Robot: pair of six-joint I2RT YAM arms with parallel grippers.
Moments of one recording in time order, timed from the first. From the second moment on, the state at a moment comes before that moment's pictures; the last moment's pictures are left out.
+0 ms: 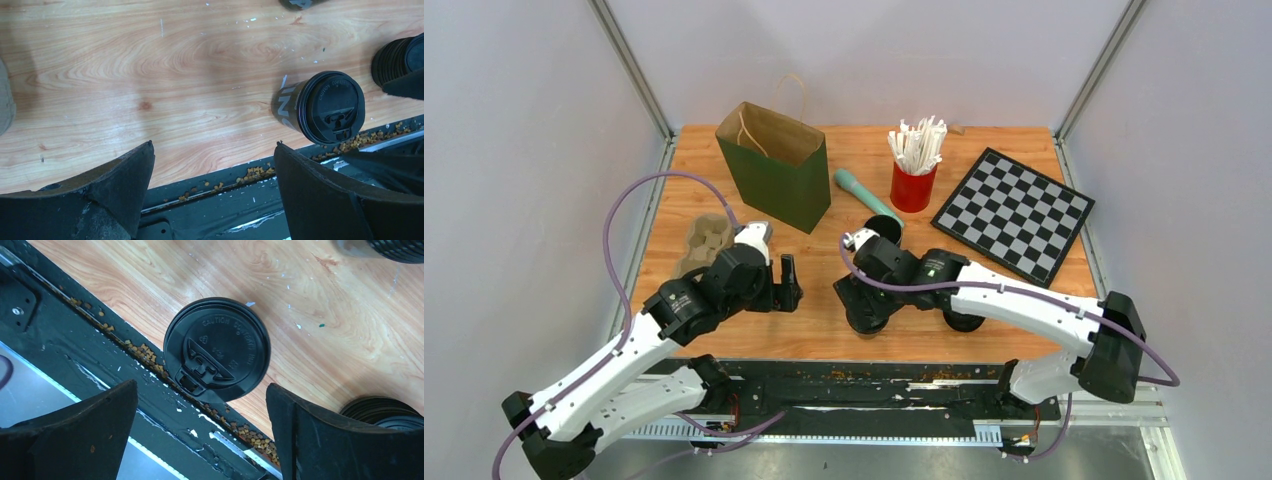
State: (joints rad) left arm -0.81 0.78 0.86 -0.86 -0.22 -0.64; right arm 1.06 1.37 1.17 -0.78 0.08 0.43
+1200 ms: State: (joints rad) left arm -0.81 0.66 0.86 -0.89 -0.32 -0.65; right arm 1.13 1.49 1.15 -0.77 0.22 0.39
